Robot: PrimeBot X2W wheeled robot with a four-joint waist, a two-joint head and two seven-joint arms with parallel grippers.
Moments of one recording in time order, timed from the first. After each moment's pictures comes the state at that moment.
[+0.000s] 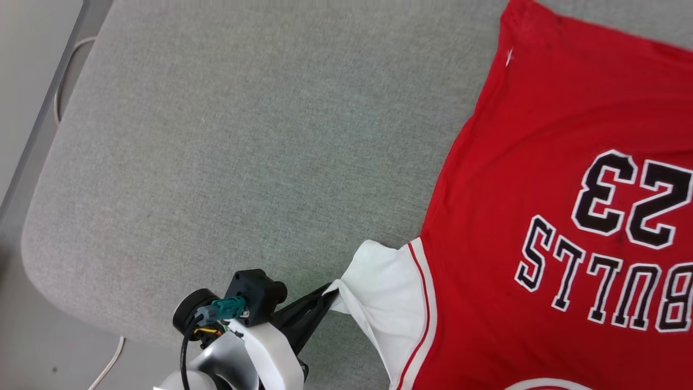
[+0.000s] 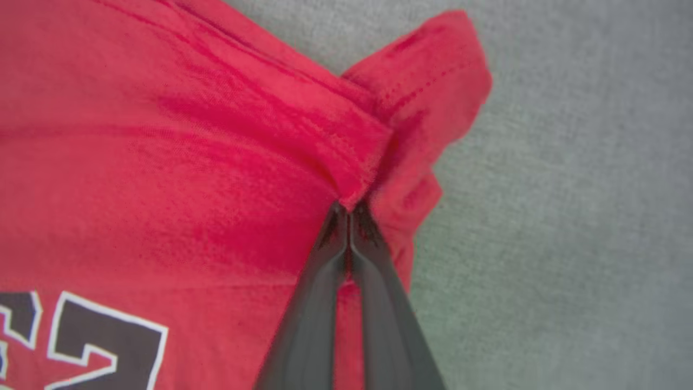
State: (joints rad) left arm -0.21 0.50 -0.65 -0.19 -0.62 -0.03 0.22; right arm -0.84 -0.61 0.01 0.50 0.37 0.13 1.08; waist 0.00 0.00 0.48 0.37
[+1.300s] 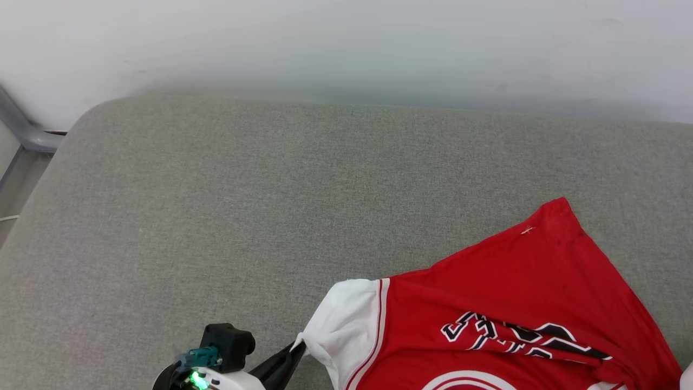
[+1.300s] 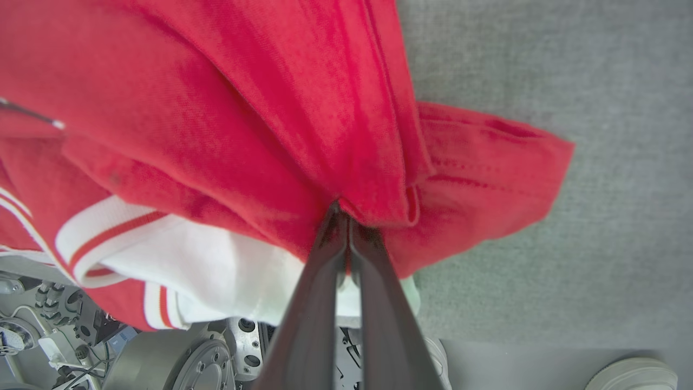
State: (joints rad) left arm -0.03 0.52 -0.63 -0.11 -0.71 0.06 0.16; right arm 0.02 -0.50 -0.09 0.32 0.65 0.13 0.93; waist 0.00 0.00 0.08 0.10
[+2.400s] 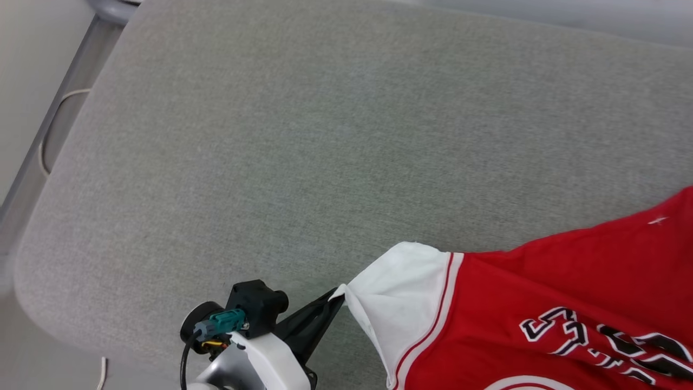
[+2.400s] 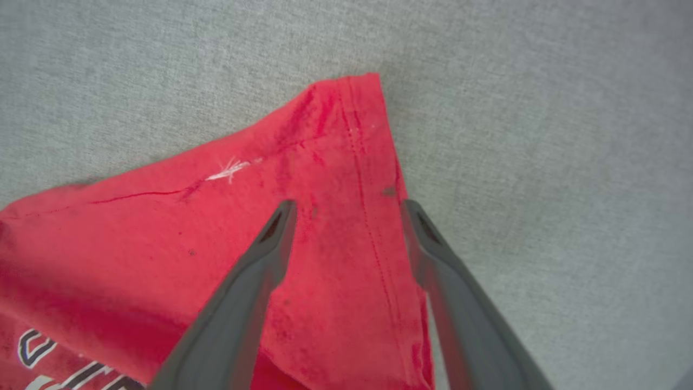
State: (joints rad) left arm -0.18 0.49 -0.67 -0.20 -0.65 0.02 0.15; right arm -0.52 -0.50 -0.17 0.13 0.37 0.13 1.36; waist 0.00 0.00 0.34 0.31
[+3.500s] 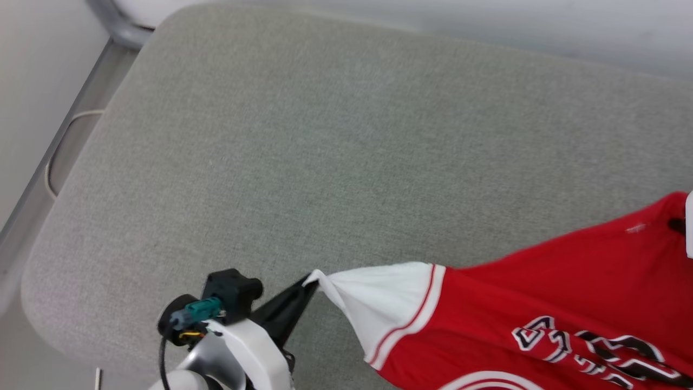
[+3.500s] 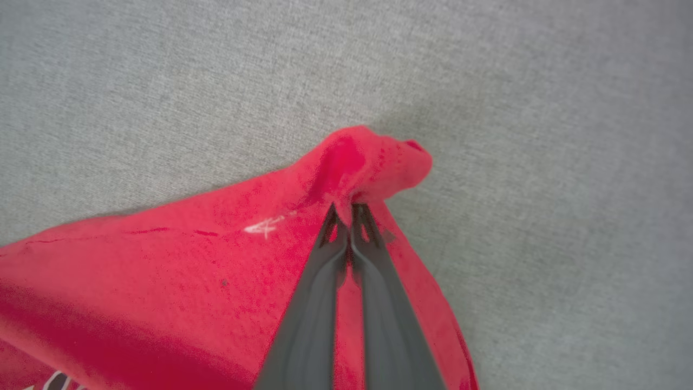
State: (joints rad) left arm -0.19 0.49 -0.64 -0.12 -0.66 0.04 0.10; right arm -0.52 -0.48 -0.07 0.31 0.43 0.13 1.10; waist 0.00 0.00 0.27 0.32
